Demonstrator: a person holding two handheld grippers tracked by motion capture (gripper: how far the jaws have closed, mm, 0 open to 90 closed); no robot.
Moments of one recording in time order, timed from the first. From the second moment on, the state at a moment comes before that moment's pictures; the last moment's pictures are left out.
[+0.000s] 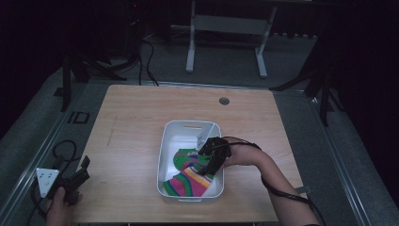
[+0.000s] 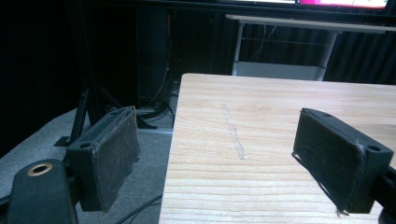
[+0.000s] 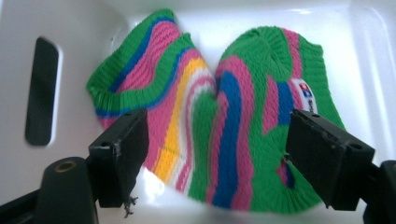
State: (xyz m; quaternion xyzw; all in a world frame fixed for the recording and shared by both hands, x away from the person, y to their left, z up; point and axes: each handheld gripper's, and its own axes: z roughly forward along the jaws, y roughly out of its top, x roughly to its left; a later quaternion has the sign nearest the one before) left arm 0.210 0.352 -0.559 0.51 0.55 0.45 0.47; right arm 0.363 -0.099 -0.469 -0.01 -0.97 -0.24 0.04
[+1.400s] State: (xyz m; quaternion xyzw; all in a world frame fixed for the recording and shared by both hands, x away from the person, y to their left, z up) left arm 0.210 0.352 -0.559 0.51 0.55 0.45 0.47; right arm 0.355 -0.082 -0.428 0.01 -0.97 -0.22 -0.03
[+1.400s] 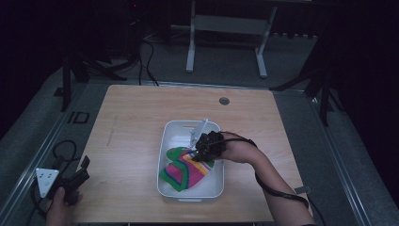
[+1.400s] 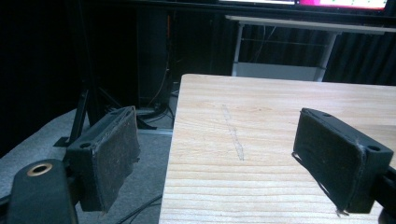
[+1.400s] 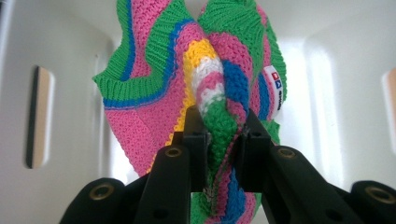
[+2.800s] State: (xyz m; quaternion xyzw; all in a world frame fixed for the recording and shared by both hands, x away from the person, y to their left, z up) left arm 0.210 0.352 -0.559 0.51 0.55 0.45 0.47; right arm 0.359 -0.192 -0.321 -0.06 -0.94 -0.31 -0.13
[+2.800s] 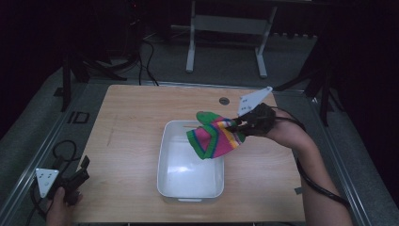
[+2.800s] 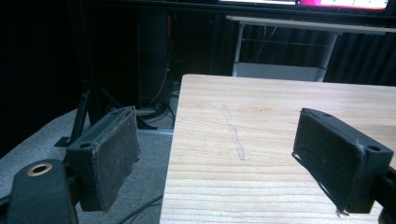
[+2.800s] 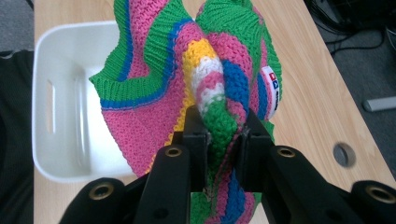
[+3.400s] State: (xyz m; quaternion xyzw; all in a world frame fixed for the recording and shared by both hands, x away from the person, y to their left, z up) left arm 0.210 0.351 -0.559 0.51 0.55 0.46 0.47; right arm 0.357 -0.292 -0.340 -0.15 -0.93 -0.31 -0.15
